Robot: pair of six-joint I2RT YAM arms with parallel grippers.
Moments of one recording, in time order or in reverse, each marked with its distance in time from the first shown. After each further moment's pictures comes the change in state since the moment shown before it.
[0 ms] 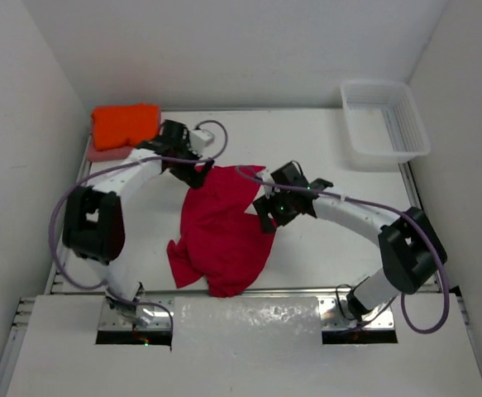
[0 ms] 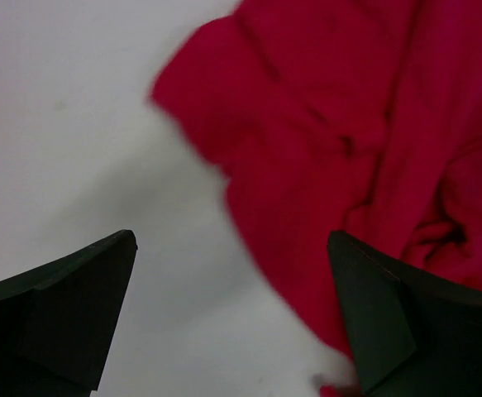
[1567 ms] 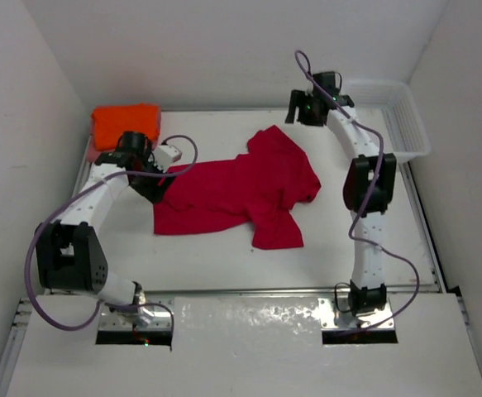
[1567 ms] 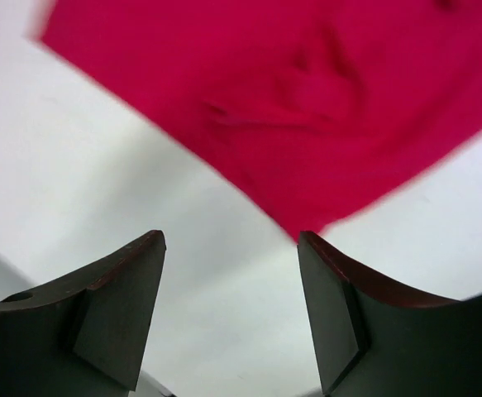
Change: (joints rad) left arm 0.129 -0.192 -0.154 -0.234 -0.003 0.234; right arm -0.447 0.797 1.200 -0.088 0.092 0.209
